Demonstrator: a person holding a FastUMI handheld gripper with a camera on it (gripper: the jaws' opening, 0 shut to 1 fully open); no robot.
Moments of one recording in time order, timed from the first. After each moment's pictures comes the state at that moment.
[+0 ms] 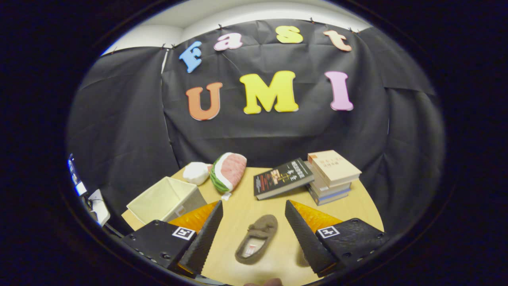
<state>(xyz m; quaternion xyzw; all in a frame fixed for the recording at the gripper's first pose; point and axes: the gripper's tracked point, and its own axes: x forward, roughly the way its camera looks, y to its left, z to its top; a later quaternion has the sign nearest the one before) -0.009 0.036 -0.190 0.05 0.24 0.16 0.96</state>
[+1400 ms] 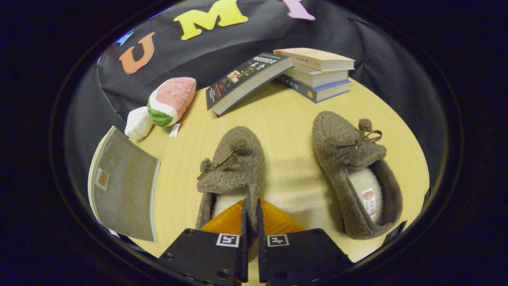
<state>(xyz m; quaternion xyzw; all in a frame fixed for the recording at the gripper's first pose) 0.001 0.062 -0.420 0.12 0.49 0.03 0.86</state>
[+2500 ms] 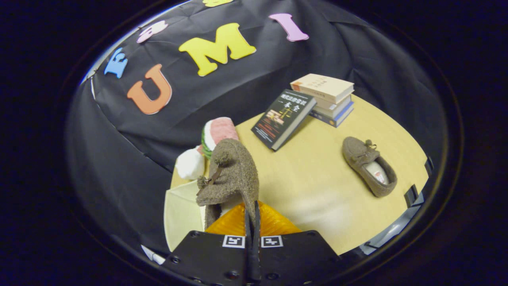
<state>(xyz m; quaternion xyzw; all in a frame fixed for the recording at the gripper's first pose) -0.014 0.221 -0.205 0.25 0.42 0.03 0.87</state>
